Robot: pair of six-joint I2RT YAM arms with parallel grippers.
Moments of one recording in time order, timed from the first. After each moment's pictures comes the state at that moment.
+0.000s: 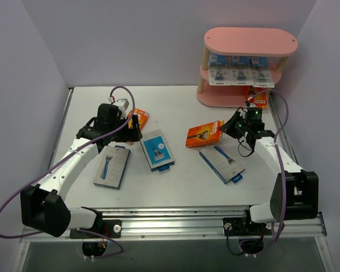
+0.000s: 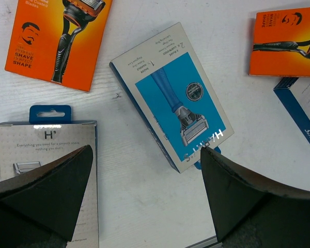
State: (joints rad) left arm -0.35 1.33 1.13 -0.55 0.09 -0.33; right arm 0.05 1.42 0.92 -0.16 -0.29 0.59
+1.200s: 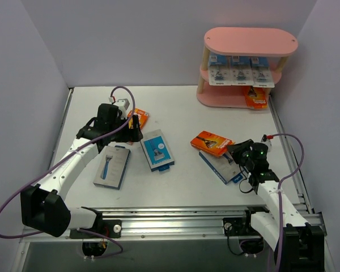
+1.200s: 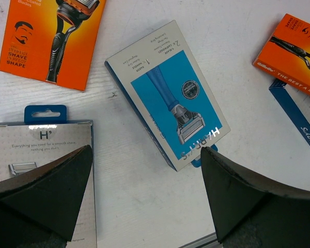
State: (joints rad) left arm -0.35 1.33 1.13 -0.55 0.11 -0.33; right arm 0.02 0.89 0.33 0.08 -0.09 1.03
